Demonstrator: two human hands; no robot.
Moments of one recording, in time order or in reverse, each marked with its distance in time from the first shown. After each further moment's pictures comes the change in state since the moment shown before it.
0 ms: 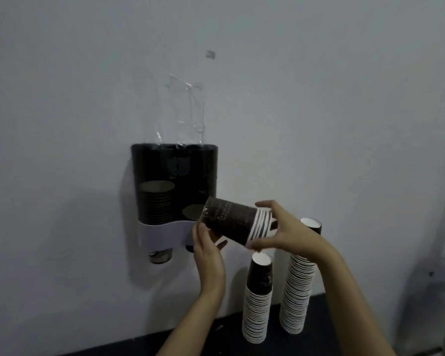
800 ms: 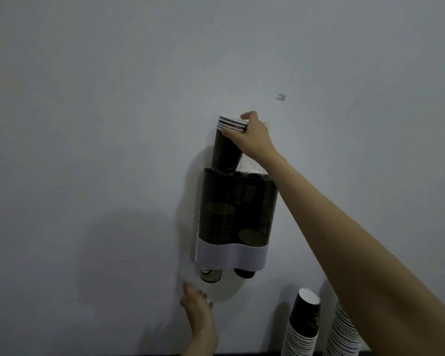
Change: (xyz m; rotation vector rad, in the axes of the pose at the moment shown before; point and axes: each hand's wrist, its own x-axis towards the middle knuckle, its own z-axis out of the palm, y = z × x) left_hand 0.031 -0.004 -0.112 -0.121 0.487 -0.387; right_hand 0.152 -0.222 0.025 -0.010 0.407 -0.351
